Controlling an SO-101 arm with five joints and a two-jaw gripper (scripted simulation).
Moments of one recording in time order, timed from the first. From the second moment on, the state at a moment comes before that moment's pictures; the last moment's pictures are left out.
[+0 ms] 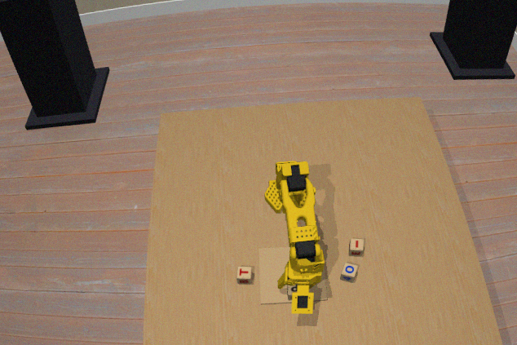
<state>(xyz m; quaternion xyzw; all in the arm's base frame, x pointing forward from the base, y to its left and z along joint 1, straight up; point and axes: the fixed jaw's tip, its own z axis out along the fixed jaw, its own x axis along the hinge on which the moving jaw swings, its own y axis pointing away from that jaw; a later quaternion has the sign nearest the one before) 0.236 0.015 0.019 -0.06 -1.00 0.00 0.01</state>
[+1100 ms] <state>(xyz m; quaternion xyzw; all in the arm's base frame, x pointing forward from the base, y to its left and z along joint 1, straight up) 0.235 0.007 0.019 -0.06 -1.00 0.00 0.01</state>
